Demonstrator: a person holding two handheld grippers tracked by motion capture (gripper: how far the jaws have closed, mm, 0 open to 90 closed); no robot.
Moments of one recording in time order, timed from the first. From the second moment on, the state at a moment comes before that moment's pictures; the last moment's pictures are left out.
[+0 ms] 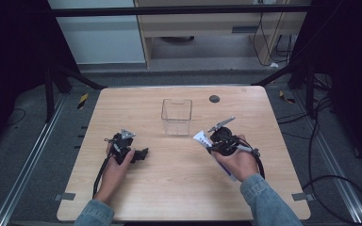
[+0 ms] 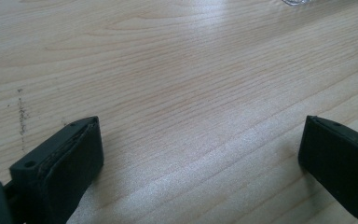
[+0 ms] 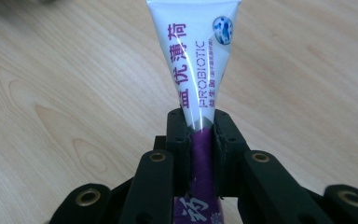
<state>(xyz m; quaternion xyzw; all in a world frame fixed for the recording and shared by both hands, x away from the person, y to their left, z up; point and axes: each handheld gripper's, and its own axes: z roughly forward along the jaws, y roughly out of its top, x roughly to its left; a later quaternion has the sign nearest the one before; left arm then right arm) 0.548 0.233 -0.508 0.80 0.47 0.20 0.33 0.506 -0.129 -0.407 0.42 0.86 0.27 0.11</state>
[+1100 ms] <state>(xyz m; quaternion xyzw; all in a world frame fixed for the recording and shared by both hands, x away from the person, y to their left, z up) 0.549 0.233 -0.508 0.80 0.47 0.20 0.33 0.538 -0.112 -0.360 0.42 0.78 0.42 0.19</state>
